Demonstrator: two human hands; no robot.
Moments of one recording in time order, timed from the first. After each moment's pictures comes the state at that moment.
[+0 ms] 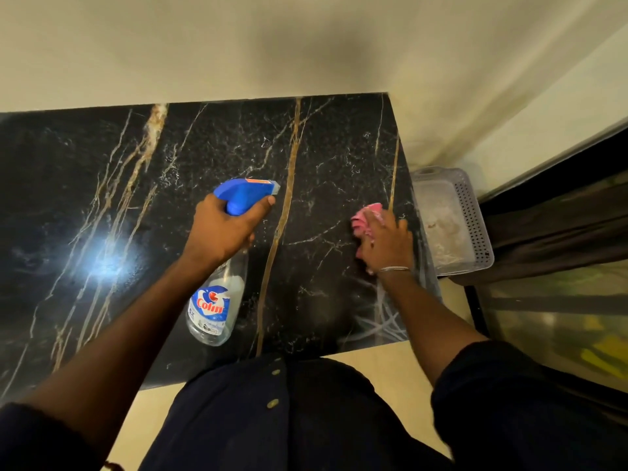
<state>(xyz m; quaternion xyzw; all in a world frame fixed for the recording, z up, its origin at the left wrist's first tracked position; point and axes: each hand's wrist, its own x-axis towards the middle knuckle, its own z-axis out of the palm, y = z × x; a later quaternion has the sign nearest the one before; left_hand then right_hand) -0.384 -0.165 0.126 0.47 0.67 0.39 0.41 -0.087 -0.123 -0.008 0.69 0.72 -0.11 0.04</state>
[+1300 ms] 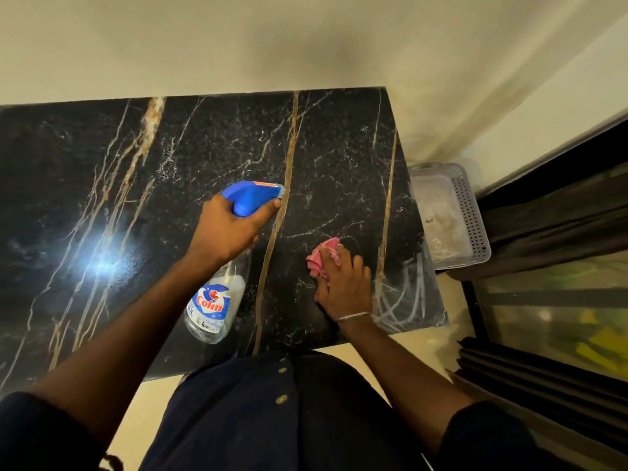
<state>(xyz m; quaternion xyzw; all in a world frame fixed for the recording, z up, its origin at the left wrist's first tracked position) -0.375 -0.177 0.125 0.50 0.66 0.37 0.42 -0.154 -0.226 -0.013 0.64 0.76 -0.08 0.01</state>
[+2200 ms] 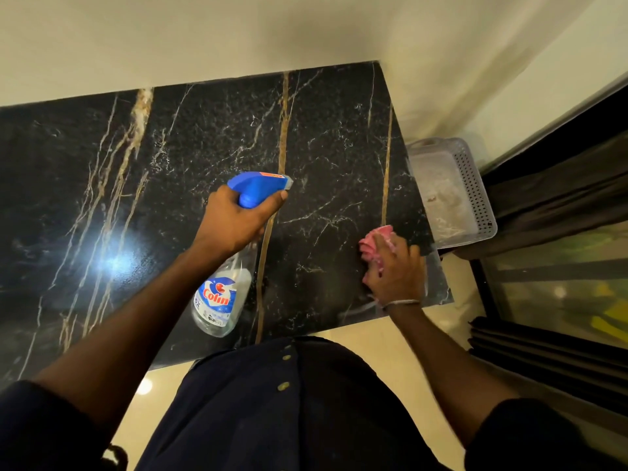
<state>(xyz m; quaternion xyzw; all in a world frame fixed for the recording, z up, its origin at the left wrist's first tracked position) -0.357 -0.182 0.122 0.51 0.66 0.35 0.42 -0.060 -0.232 -0.022 0.70 0.71 -0.06 -0.03</state>
